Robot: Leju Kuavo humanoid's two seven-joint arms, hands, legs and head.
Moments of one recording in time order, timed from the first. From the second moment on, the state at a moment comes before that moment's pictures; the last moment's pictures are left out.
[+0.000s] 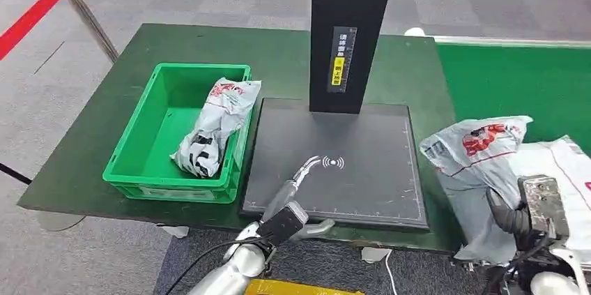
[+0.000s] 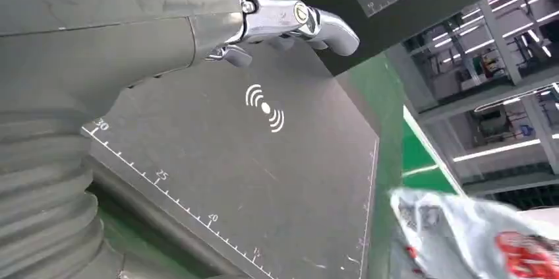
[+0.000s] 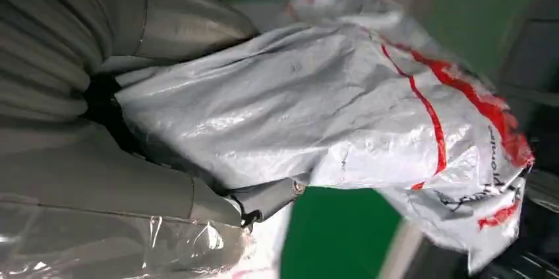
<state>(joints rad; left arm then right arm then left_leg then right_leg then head) -0.28 -0.26 -0.47 -0.88 -0.42 0.13 -0.43 0.01 -0.13 -0.28 -1.57 0.31 0.13 -0.26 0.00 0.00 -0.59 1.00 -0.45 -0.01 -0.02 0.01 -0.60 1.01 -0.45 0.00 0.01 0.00</state>
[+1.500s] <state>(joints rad) -0.31 -0.27 -0.47 -0.89 -0.52 0.26 -0.44 -0.01 0.02 -0.03 -1.47 0.10 0.28 -0.36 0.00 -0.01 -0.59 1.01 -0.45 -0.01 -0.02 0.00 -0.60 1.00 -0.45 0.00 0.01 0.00</state>
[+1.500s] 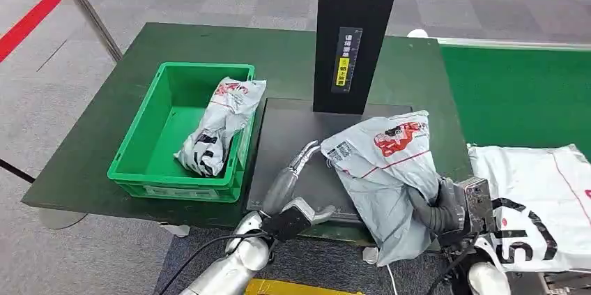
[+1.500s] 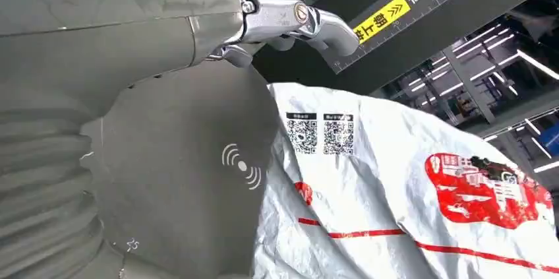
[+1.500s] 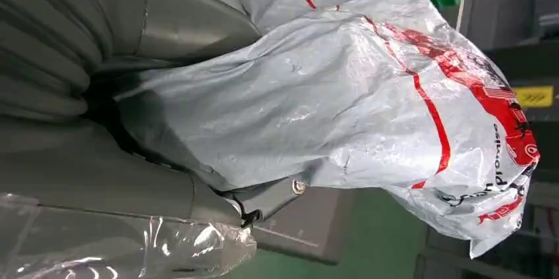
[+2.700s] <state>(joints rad) -0.40 -0.31 -0.47 -0.88 -0.56 0.32 -0.48 -0.50 0.14 0.19 -0.88 0.04 0.22 -0.29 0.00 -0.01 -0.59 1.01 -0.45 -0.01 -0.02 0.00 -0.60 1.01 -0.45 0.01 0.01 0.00</state>
